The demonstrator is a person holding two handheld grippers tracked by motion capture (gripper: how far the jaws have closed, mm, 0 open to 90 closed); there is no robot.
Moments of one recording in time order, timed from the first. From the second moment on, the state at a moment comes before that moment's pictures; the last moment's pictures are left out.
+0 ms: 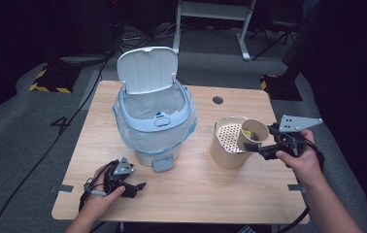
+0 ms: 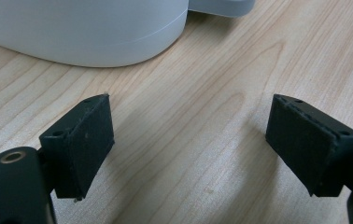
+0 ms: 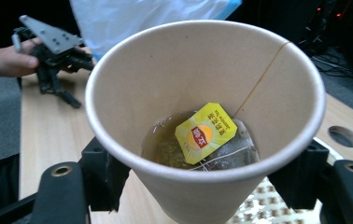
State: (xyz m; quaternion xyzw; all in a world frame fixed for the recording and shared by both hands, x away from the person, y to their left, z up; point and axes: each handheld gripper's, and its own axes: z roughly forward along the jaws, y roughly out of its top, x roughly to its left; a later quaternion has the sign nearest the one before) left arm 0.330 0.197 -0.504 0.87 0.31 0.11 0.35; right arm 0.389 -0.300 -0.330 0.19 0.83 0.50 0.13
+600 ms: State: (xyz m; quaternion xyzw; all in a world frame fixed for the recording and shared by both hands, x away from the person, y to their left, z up) left arm 0.330 0.197 -0.504 0.87 0.31 0.11 0.35; right arm 0.448 -0.305 -0.326 0.22 0.83 0.49 0.16
